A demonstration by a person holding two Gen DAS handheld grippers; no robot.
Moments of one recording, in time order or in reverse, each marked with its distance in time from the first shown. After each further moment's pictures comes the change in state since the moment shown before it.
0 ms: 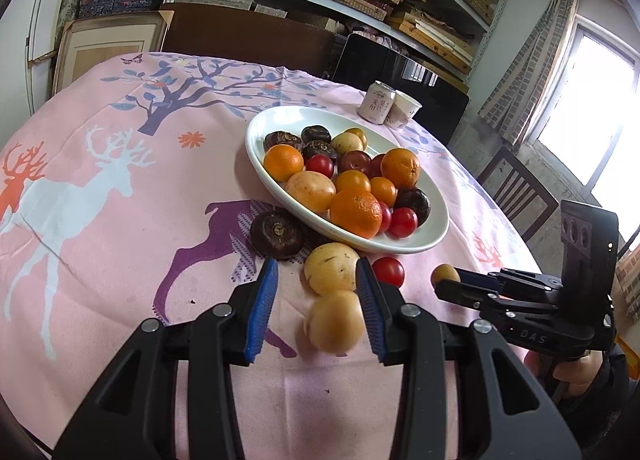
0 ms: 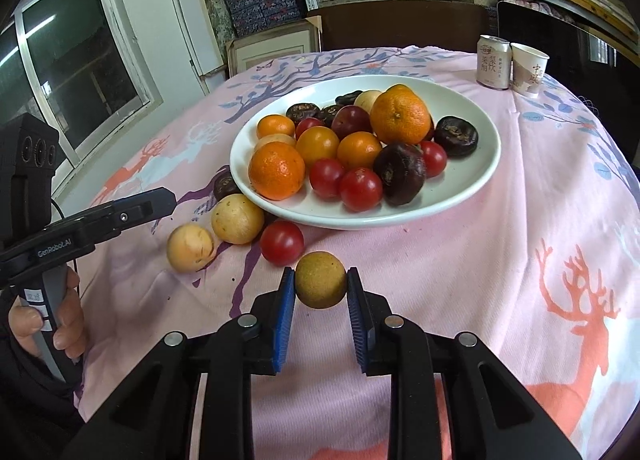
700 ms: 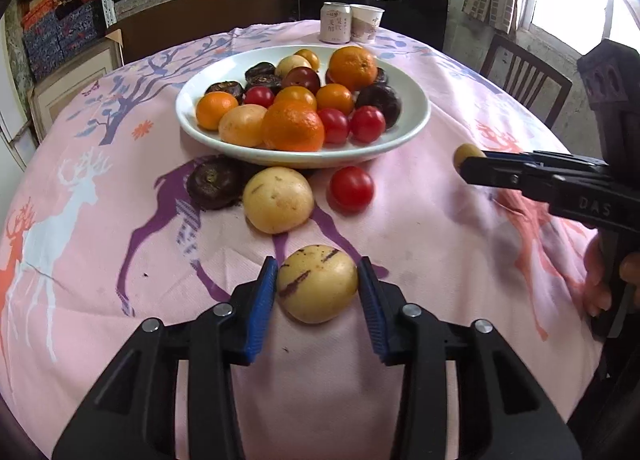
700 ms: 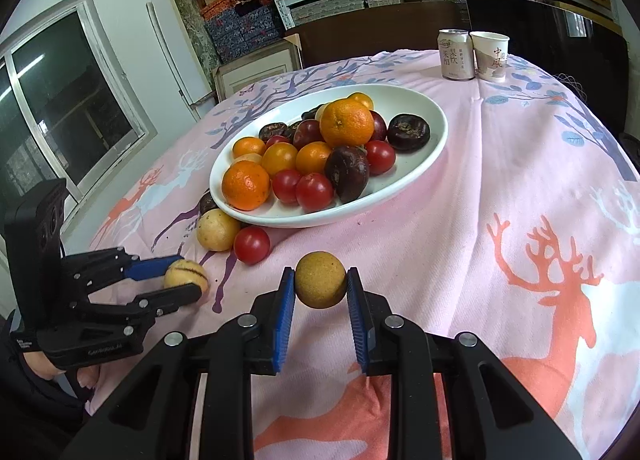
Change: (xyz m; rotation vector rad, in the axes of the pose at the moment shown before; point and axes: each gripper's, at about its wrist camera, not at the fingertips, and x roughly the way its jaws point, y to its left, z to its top) left arm 0.032 -0.064 -0.032 0.309 0.218 0.125; right arm -0.020 -0.036 -0.011 0.109 -0.057 0.028
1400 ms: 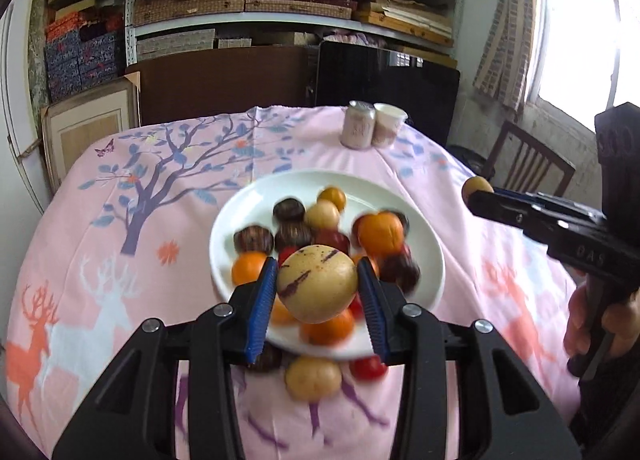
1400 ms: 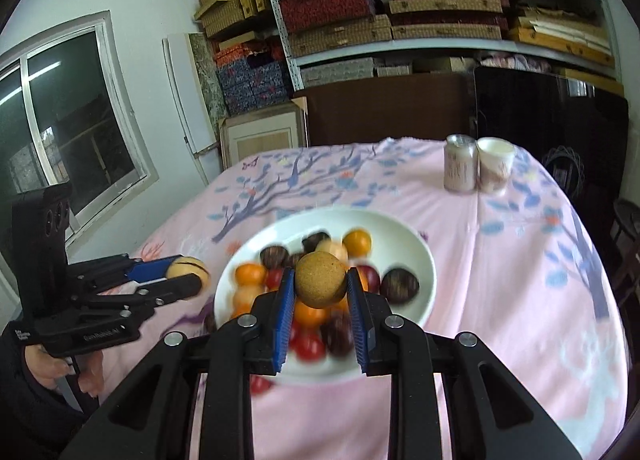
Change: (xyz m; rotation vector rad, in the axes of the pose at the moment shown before) left arm -0.025 0.040 0.118 -0.103 -0.222 -0.008; right arm -0.023 0.010 0.112 -0.096 -0.204 -0.037
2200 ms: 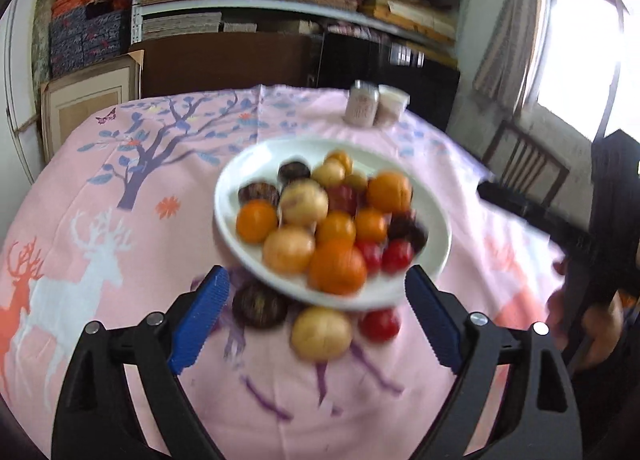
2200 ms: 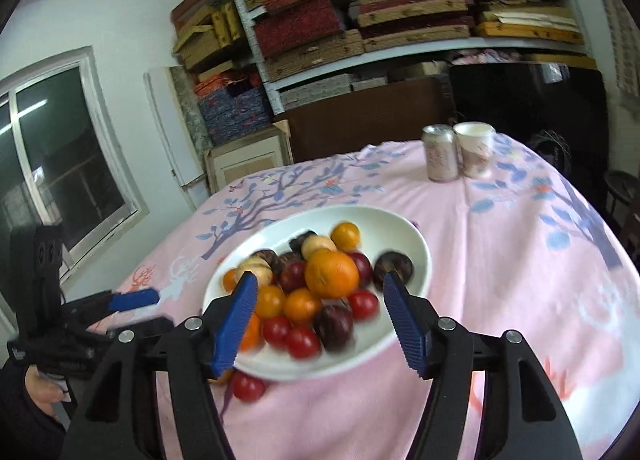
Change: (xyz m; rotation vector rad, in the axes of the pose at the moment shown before) left arm -0.007 0.007 -0.061 0.001 0.041 -0.002; right arm -0.004 -0.014 -0.057 0.140 -0.090 -0.028
